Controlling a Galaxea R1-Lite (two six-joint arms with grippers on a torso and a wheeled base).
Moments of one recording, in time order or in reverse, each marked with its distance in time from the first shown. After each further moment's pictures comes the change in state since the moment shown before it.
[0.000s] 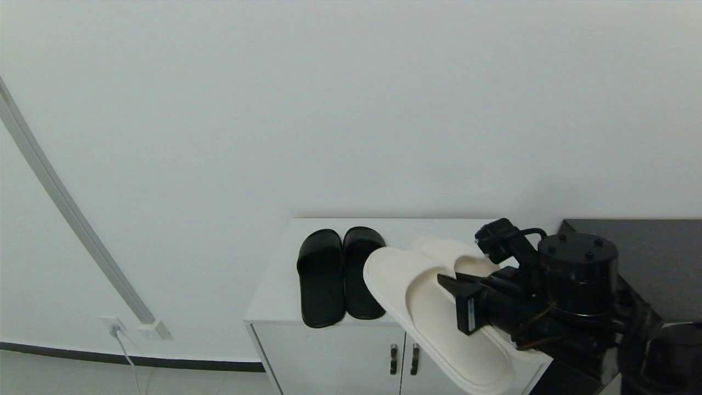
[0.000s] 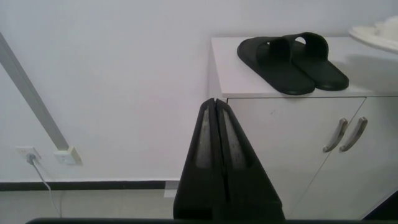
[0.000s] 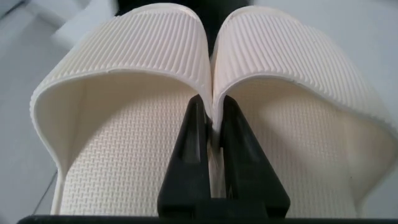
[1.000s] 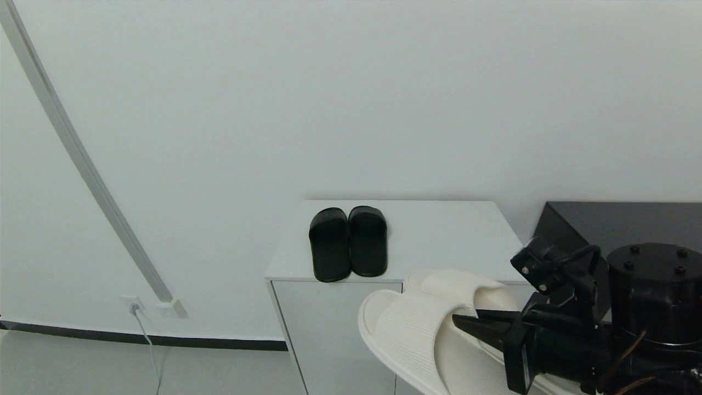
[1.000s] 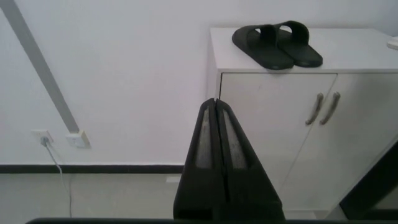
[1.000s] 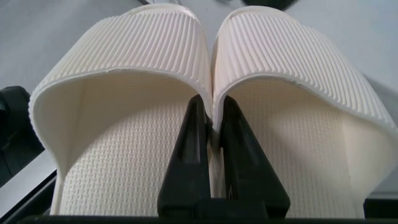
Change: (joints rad) left arm 0.001 0.000 0.000 0.000 0.000 -0.003; right arm 0.020 -0.215 0.085 0.204 0.216 -0.001
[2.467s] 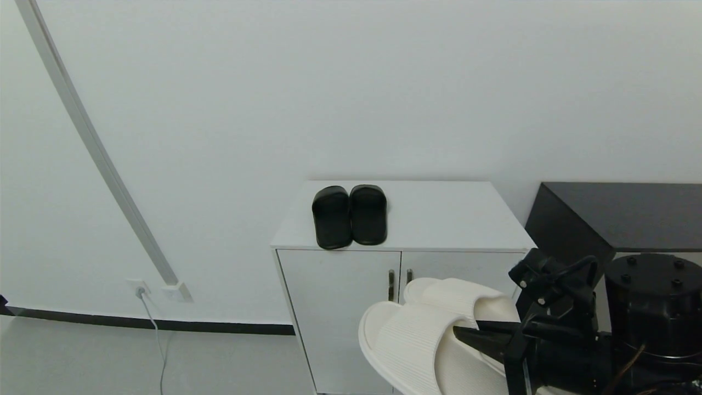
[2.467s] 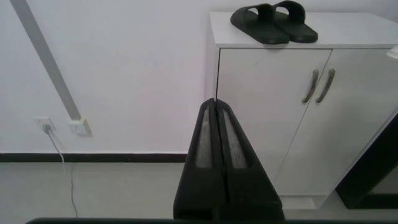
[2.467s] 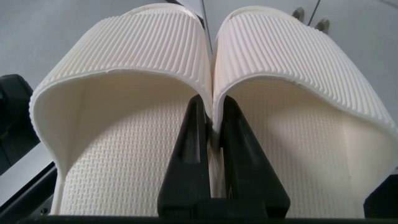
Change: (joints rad) left arm 0.000 0.000 0.000 0.000 -0.001 0.000; right arm 0.014 0.000 0.028 -0.001 0.000 -0.001
